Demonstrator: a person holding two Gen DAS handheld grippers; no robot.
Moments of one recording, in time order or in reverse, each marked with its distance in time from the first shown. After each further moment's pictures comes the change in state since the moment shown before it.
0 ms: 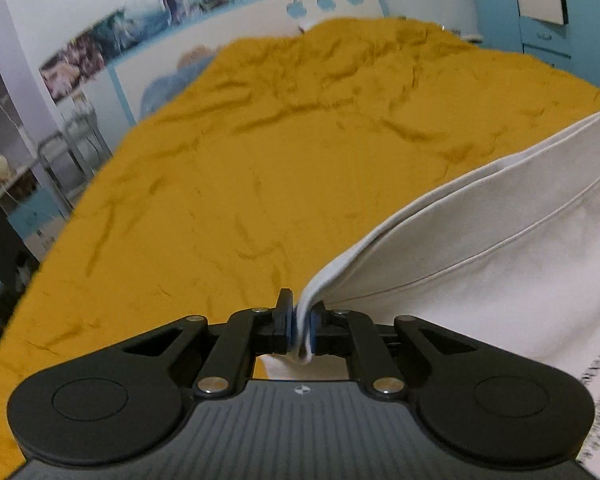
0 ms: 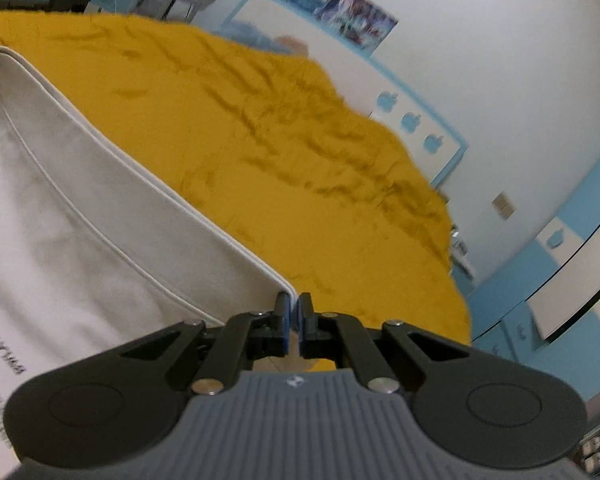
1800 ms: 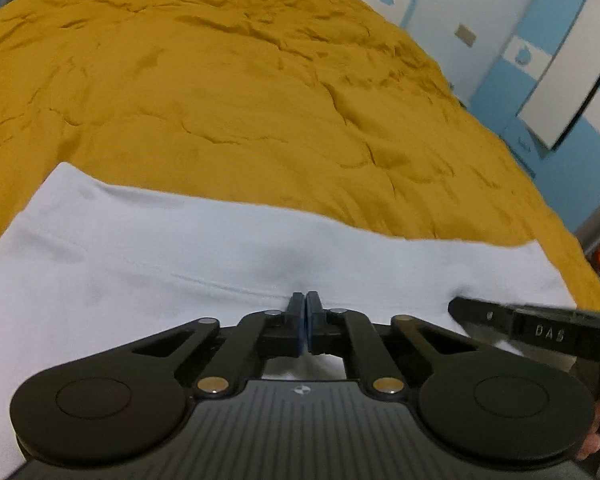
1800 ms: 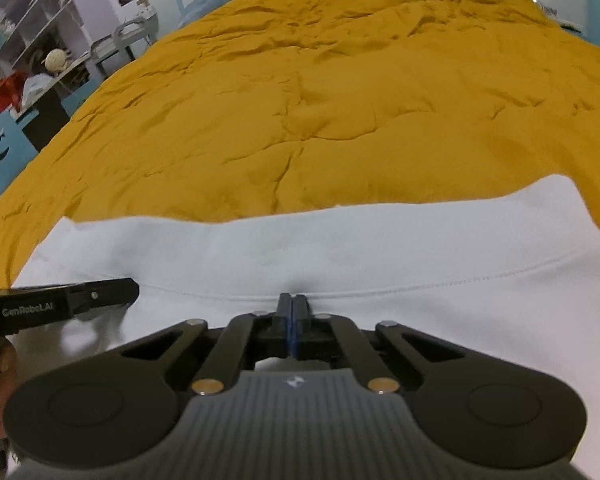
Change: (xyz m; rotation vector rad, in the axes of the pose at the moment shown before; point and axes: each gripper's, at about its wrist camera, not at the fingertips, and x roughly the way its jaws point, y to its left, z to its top) left arm 0.081 -0.028 0.003 -0.523 0.089 -0.415; right arm 0.115 0.085 -0.011 0.743 0.216 0.482
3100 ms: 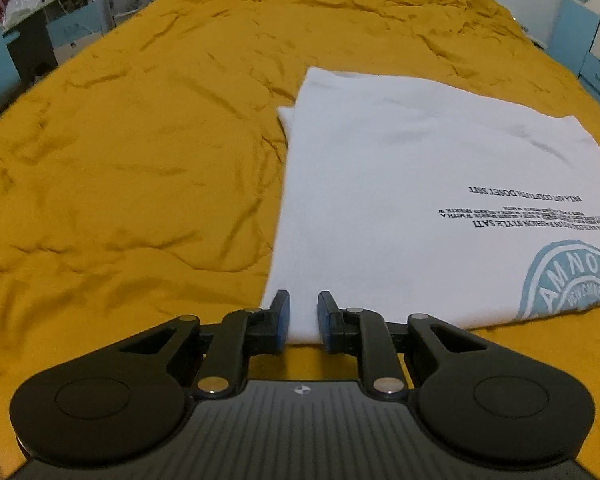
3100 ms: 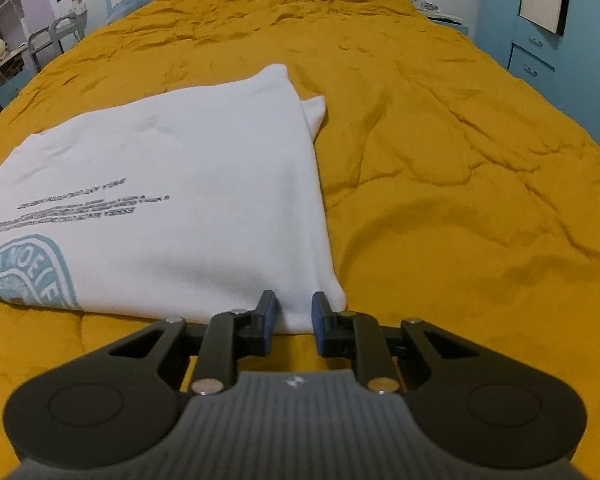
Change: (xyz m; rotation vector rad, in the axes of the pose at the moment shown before) left arm -0.203 0.017 -0.110 0.093 0.121 0.405; right arm -0.232 -0.074 -0.177 0.022 -0.001 -0.295
